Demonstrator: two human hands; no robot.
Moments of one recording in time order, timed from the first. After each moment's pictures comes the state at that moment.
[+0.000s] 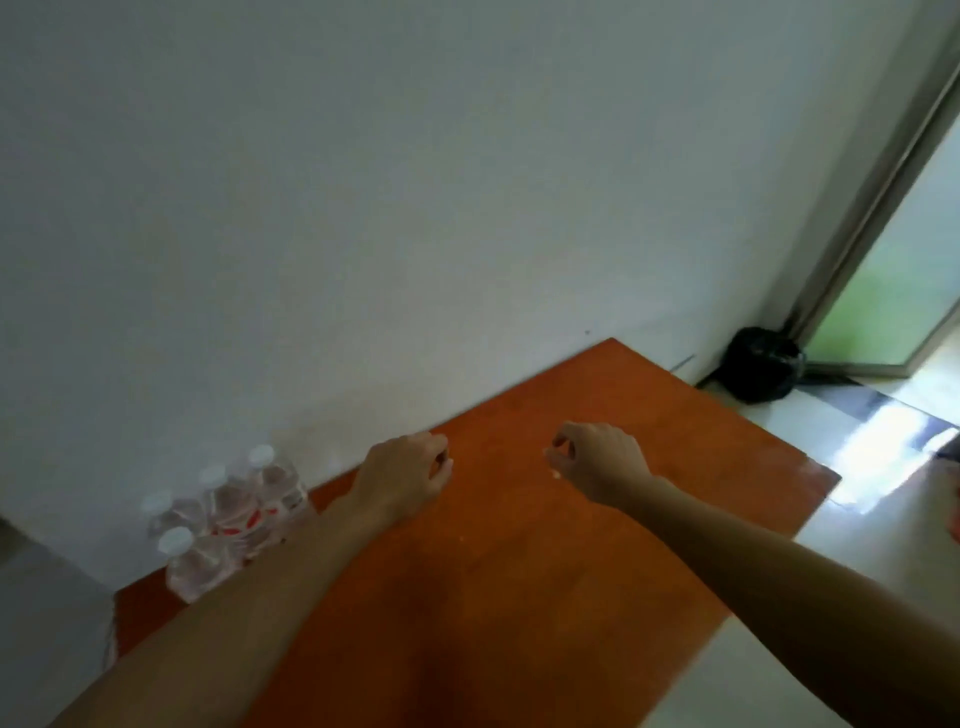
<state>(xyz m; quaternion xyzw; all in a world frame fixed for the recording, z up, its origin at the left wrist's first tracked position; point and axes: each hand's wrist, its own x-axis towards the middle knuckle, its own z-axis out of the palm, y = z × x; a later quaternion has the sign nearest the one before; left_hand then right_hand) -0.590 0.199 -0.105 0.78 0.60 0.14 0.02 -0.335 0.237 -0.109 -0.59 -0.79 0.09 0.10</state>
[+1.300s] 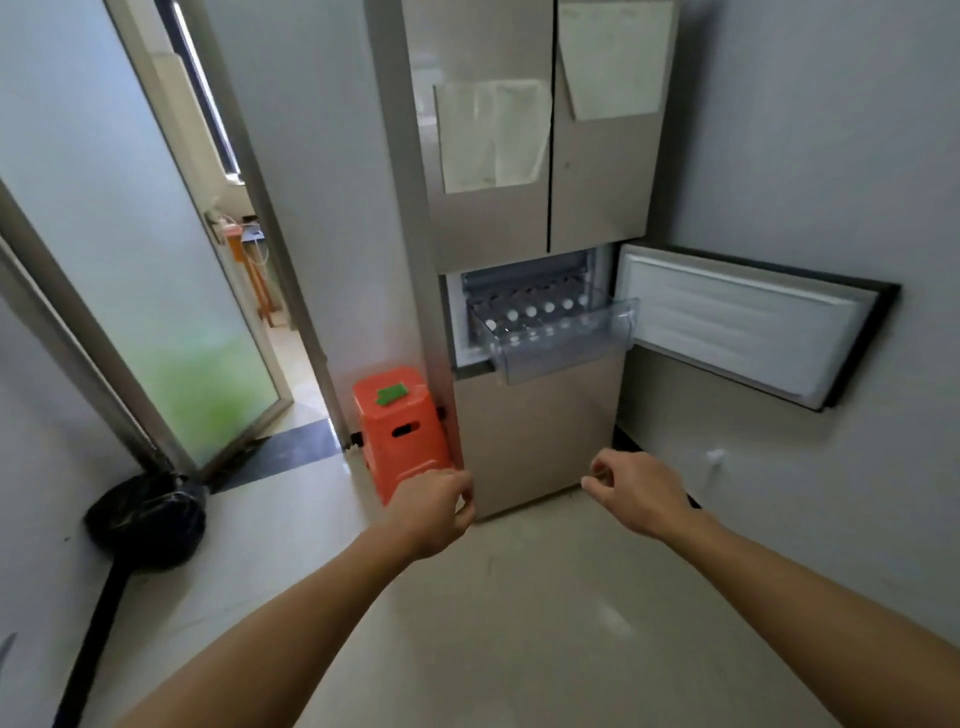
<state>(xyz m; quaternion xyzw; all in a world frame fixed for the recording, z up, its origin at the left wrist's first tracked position) 0.519 0.208 -0.084 0.99 -0.03 0.04 0.12 0.620 -0.043 -0.097 -0.97 -0.19 0.01 0.15</state>
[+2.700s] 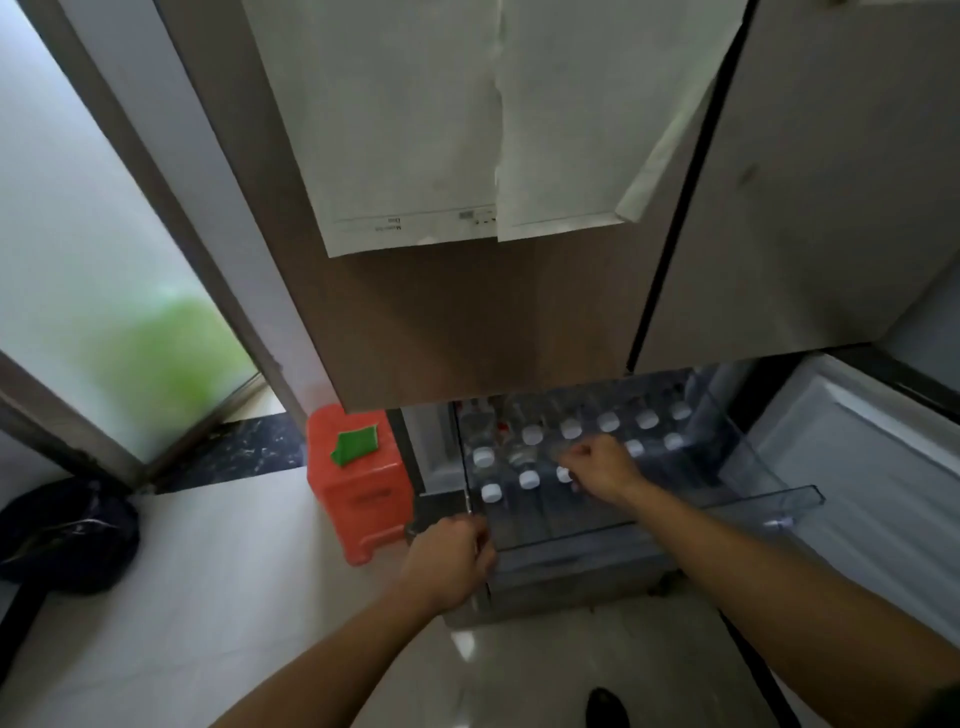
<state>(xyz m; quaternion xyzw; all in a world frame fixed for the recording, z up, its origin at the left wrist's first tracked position) 1.118 0.326 -0.188 0.97 0.11 -0.06 0.22 1.306 0.174 -0.183 -0.88 -0.11 0.27 0.38</state>
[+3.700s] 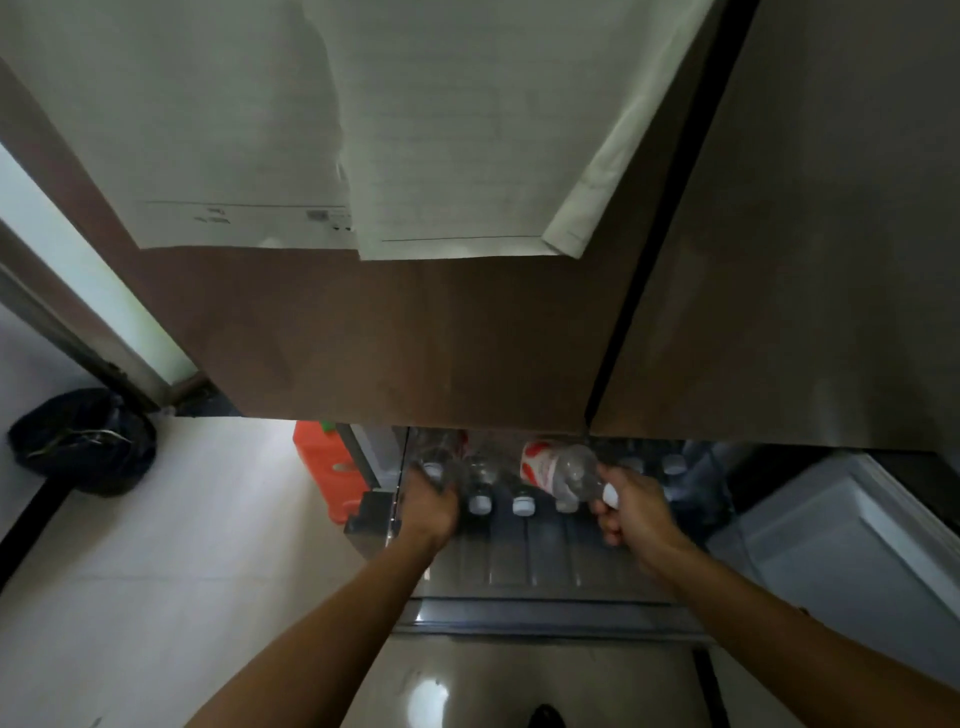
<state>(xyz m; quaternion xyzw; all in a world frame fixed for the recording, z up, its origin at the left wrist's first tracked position) 1.256 0.302 -0.236 0.69 0.49 0.12 0.52 1.387 0.116 -0.183 -0.73 0.04 0.36 0.58</state>
